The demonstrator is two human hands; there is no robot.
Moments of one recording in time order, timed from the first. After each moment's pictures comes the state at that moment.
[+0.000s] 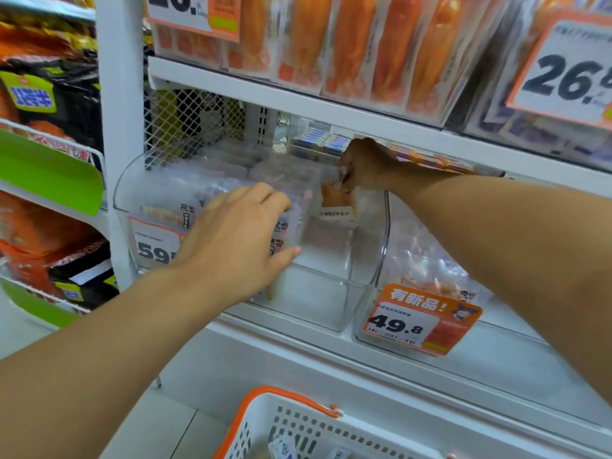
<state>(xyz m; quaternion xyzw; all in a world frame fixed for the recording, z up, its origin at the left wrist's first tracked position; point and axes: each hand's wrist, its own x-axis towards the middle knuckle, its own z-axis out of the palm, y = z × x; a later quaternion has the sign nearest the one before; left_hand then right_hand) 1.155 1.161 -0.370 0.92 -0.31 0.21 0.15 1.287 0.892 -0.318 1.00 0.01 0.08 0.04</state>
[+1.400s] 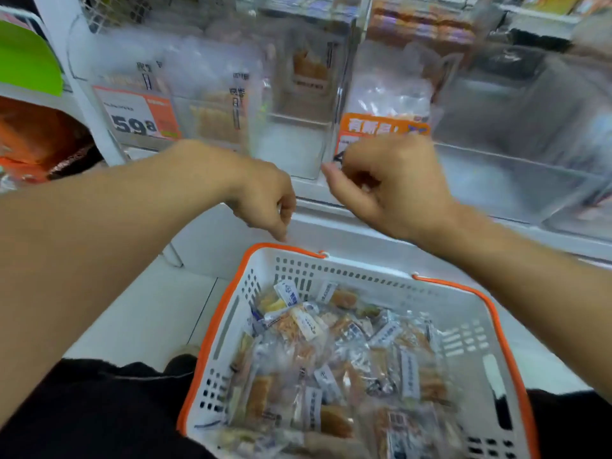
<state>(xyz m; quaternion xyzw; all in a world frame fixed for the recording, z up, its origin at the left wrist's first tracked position) 1.102 1.119 -0.409 0.87 -0.42 -0.25 -0.08 0.984 0.958 -0.402 0.92 0.18 0.32 -0.11</state>
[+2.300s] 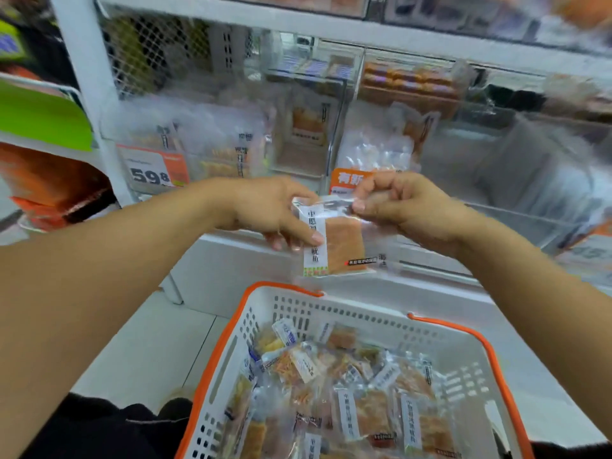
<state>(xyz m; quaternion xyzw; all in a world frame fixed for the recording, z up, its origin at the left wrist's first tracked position) 1.088 1.119 -0.381 0.79 -0.34 -0.35 0.37 0.991 0.905 -0.386 0.78 0.01 -0.04 -0.62</state>
